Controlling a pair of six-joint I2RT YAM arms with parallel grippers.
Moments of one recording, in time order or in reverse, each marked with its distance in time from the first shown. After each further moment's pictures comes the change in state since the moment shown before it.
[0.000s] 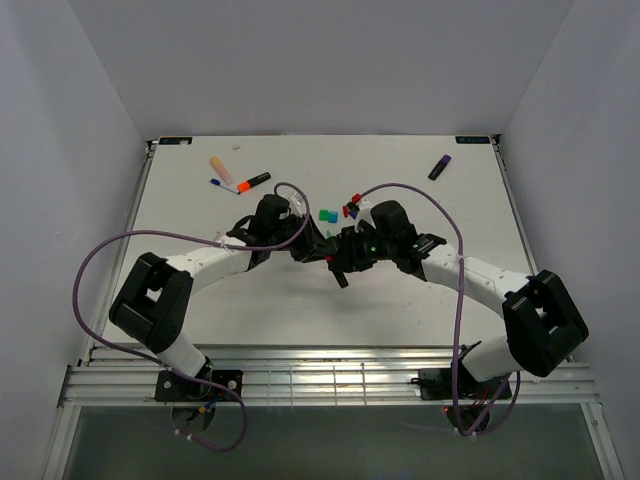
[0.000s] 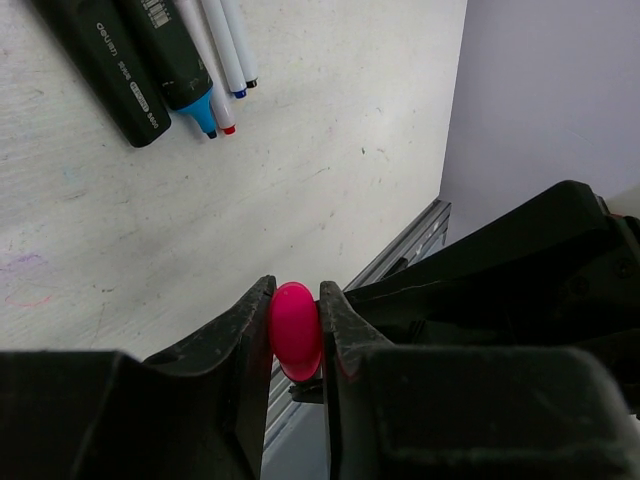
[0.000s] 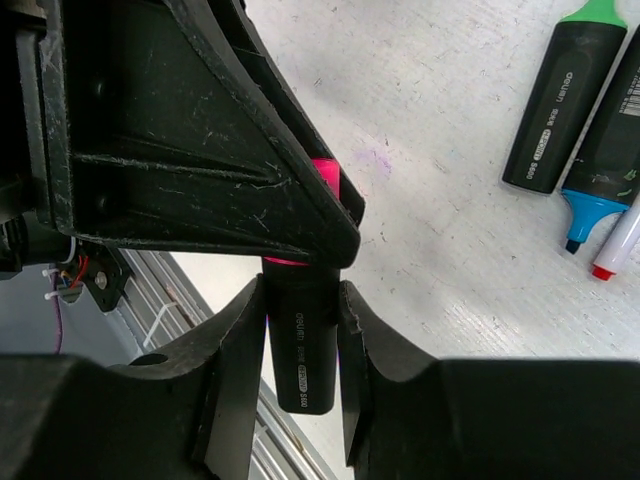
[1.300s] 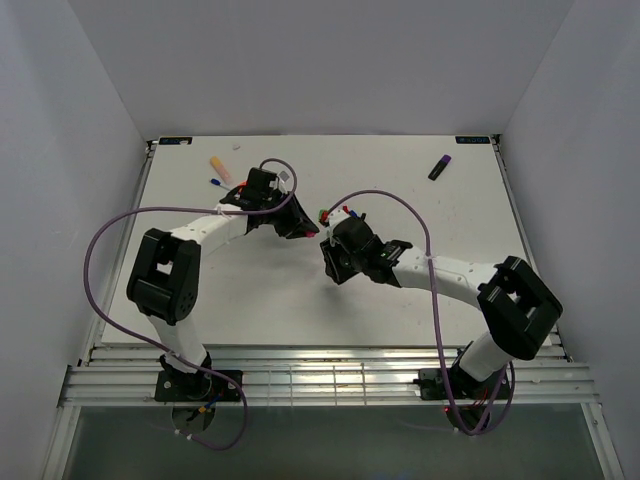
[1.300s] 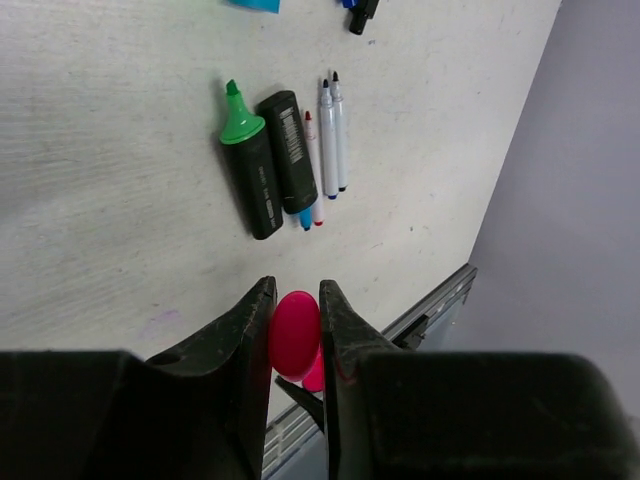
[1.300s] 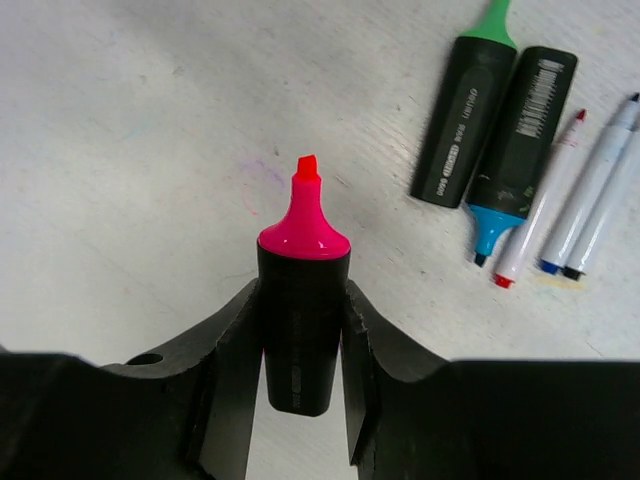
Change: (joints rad) left arm 0.159 0.196 0.307 -0.311 -0.014 0.108; right arm 0.221 0.137 0.088 -0.090 0.537 -0.171
